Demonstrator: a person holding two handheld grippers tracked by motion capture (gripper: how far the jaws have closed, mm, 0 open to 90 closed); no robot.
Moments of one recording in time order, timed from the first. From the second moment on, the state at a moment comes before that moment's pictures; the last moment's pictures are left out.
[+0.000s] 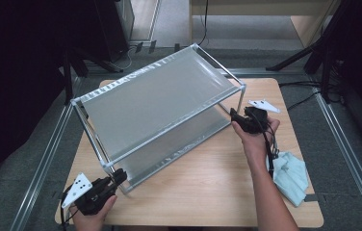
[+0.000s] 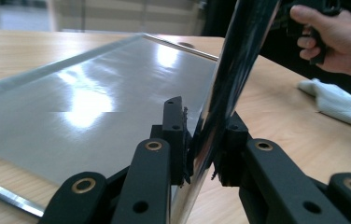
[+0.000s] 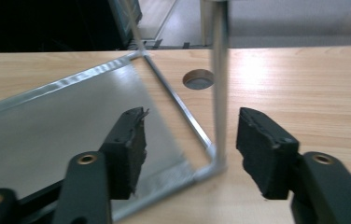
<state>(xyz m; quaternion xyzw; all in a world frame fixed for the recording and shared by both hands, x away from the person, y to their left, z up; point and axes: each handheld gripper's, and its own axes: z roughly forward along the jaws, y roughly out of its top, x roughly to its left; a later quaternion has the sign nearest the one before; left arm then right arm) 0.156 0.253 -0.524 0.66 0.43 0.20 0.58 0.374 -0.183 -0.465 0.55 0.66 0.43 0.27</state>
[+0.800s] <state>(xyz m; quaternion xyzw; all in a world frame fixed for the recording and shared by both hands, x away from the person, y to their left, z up) 0.199 0.126 -0.521 0.72 0.33 0.14 0.60 0.190 -0.205 -0.506 0.50 0.70 0.43 0.28</state>
